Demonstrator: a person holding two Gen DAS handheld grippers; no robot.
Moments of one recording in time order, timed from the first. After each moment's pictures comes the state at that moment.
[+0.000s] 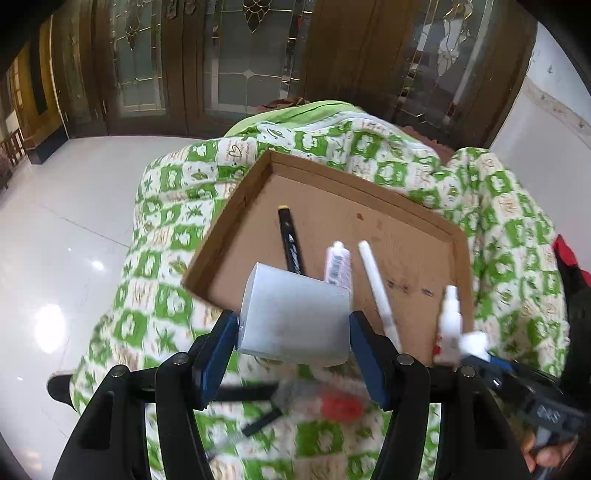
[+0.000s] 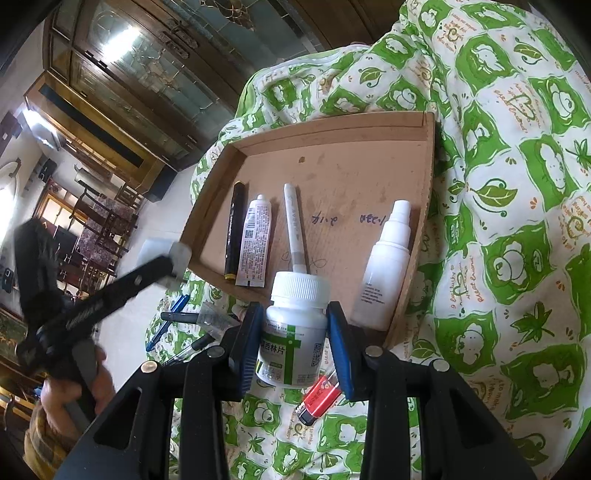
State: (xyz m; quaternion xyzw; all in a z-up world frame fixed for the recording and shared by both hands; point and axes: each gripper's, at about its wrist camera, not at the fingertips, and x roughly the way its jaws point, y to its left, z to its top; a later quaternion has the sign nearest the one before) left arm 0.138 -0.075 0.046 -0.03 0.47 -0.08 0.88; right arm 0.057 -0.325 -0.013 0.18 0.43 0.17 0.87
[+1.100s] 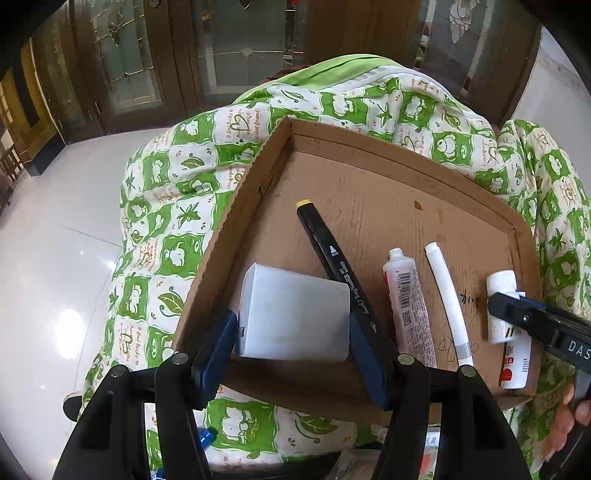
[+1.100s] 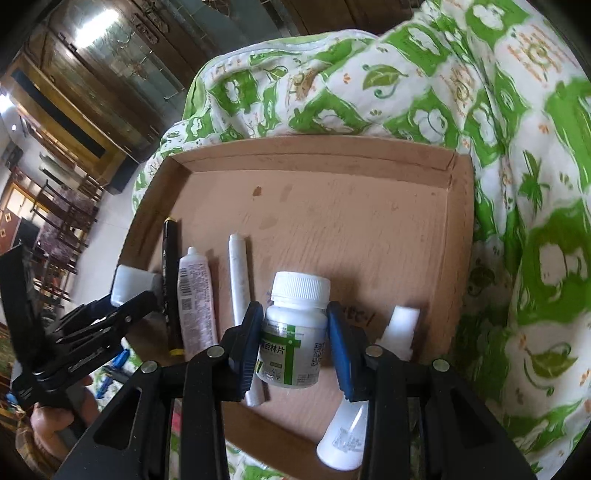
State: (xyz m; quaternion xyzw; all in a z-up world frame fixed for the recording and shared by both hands) left arm 0.203 -0.068 -0.012 0.01 0.50 -0.07 0.86; right arm 0.157 -0.308 -0.030 0.12 0.46 0.10 0.87
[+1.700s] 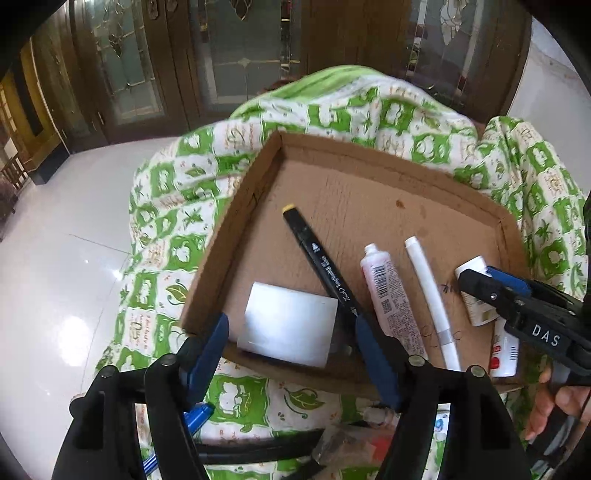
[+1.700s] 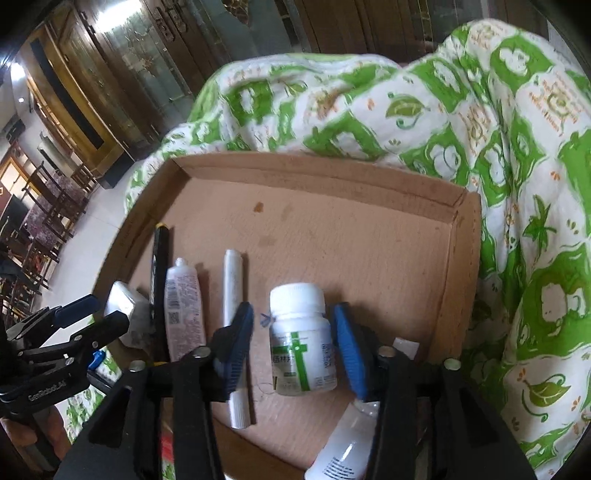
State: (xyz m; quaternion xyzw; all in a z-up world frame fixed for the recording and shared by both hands) left arm 0.176 -0.080 0.010 0.02 0.48 -0.07 0.87; right arm 0.165 -0.291 -0.032 0.07 0.41 0.09 0.90
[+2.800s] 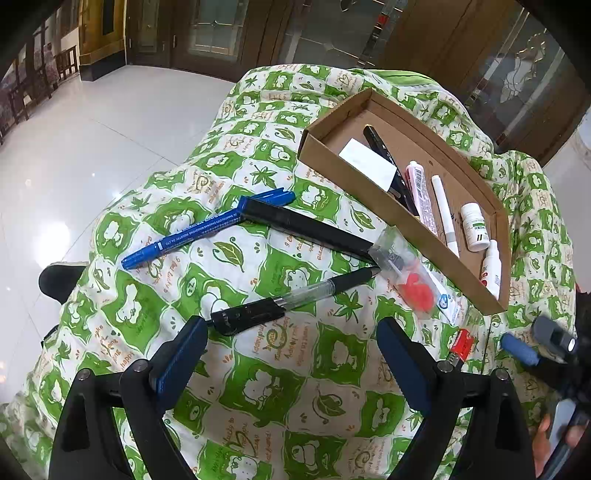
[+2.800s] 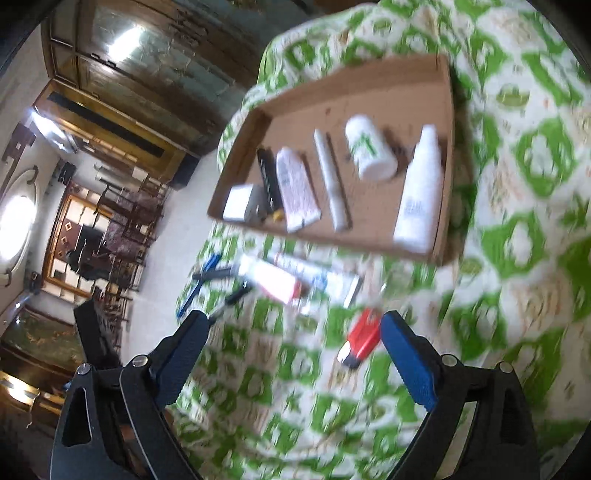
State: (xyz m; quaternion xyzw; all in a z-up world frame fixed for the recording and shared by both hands) left arm 0.029 -0.002 -0.020 -0.15 0.51 0.00 0.85; right arm 0.029 -0.303 -0.040 0.21 0.47 0.22 0.83
